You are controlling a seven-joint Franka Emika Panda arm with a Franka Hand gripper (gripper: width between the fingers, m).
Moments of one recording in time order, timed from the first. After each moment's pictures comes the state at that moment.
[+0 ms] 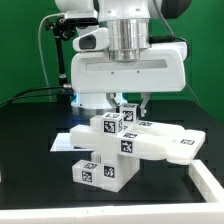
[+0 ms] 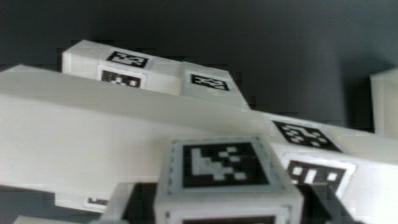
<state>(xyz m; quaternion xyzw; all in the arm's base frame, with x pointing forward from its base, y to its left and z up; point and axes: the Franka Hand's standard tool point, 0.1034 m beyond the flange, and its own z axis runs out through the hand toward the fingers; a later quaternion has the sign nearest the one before) 0.492 0.032 0.108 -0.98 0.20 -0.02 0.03</state>
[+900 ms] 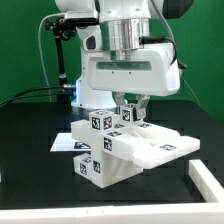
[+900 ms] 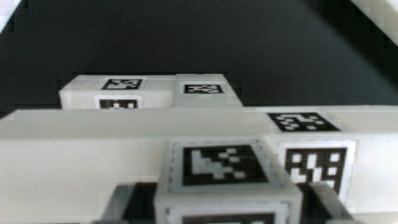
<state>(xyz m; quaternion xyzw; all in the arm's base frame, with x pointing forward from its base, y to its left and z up) 0.495 0.035 0.109 -0.88 0.48 -0.02 0.05</state>
